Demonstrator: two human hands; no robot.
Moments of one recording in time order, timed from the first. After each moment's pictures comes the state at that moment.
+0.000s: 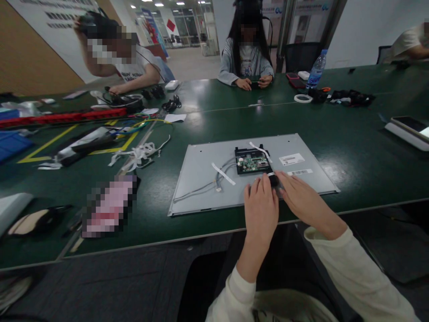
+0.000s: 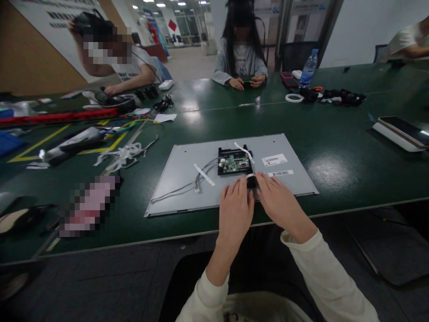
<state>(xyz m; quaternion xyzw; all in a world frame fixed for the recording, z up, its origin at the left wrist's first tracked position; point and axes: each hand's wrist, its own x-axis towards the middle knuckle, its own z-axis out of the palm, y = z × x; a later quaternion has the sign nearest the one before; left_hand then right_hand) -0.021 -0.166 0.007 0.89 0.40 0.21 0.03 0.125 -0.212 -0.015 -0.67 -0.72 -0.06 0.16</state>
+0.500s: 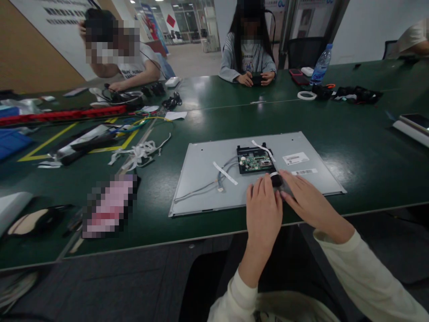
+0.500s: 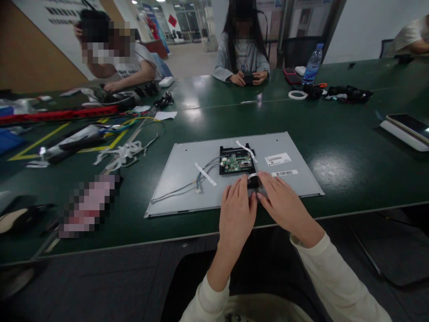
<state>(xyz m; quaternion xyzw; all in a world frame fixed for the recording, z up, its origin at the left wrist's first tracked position) -0.026 -0.166 0.005 0.88 0.40 0.23 0.08 0.125 -0.216 -0.012 -0.68 -0.71 -0.02 0.19</state>
